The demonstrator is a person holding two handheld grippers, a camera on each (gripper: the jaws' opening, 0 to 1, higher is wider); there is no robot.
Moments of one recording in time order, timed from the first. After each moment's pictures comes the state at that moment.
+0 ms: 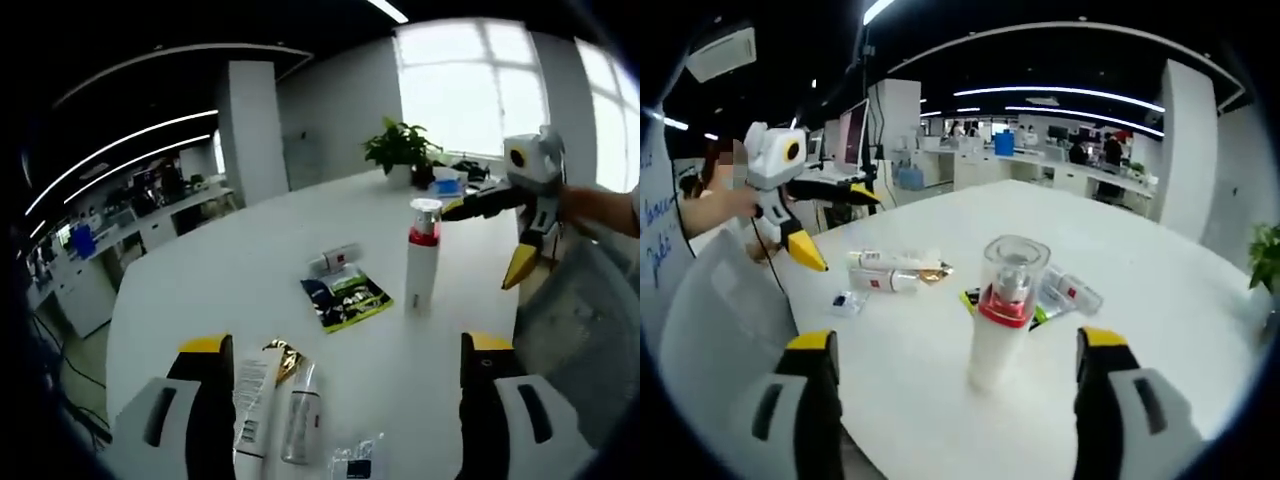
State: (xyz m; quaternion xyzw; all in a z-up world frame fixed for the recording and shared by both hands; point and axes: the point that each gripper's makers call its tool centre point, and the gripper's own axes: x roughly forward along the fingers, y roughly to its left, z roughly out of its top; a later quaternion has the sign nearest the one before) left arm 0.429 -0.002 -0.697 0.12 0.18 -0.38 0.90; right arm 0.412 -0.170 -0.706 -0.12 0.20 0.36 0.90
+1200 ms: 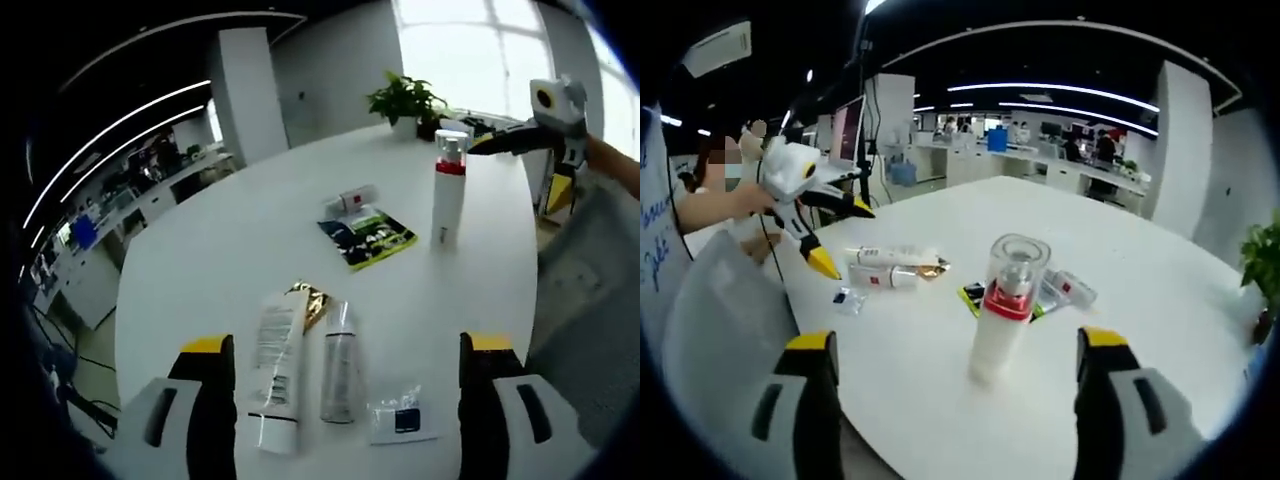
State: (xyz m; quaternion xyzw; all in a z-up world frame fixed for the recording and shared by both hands) left arm 0.457 0.042 -0.750 0.17 0.26 -0.36 0.88; right arm 0.404 -0.174 -0.705 -0.12 0.21 0.34 0.91
